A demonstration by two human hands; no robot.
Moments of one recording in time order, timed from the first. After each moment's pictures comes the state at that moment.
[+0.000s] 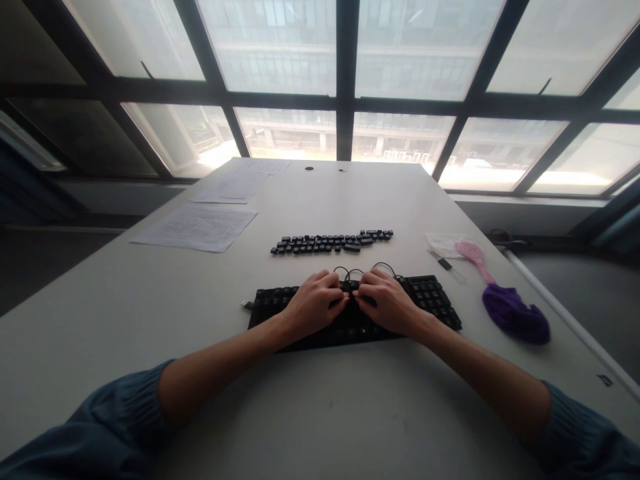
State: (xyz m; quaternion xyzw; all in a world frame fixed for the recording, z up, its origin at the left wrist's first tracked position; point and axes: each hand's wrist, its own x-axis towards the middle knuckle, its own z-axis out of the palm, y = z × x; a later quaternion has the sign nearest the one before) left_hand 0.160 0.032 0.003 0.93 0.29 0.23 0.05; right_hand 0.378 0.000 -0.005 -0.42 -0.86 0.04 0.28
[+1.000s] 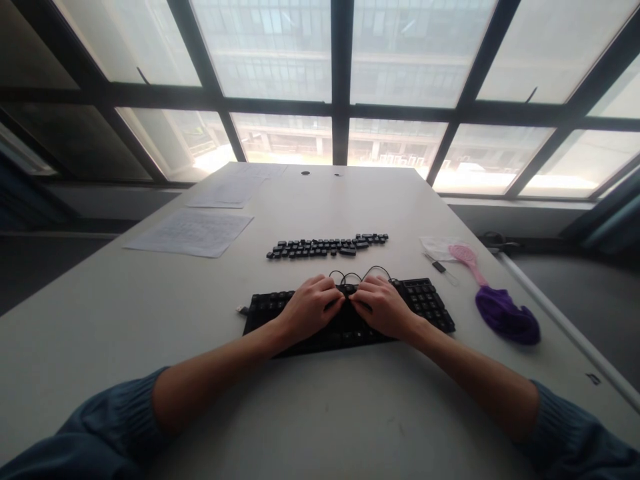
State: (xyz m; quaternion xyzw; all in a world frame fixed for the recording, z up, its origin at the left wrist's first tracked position) left_hand 0.160 0.034 -0.001 0.92 0.29 0.24 0.06; right_hand 0.381 -0.001 -0.012 -0.41 -0.87 0.01 0.28
